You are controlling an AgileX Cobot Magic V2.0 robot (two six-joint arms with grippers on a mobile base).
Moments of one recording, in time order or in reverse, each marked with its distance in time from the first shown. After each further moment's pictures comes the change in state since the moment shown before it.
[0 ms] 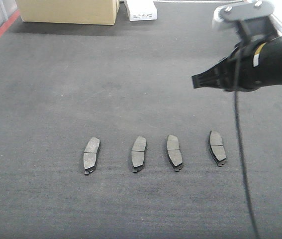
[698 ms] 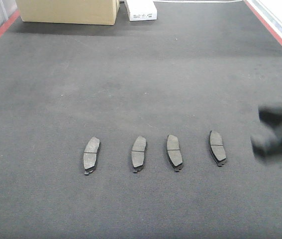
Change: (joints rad) left arm 0.000 0.000 0.000 0.000 0.000 0.000; right arm 0.001 -0.565 0.524 0.052 -0.173 -0.102
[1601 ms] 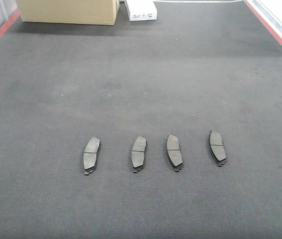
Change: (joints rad) left arm 0.000 0.000 0.000 0.000 0.000 0.000; right arm 0.000 -0.521 0.390 -0.001 -0.157 -0.004
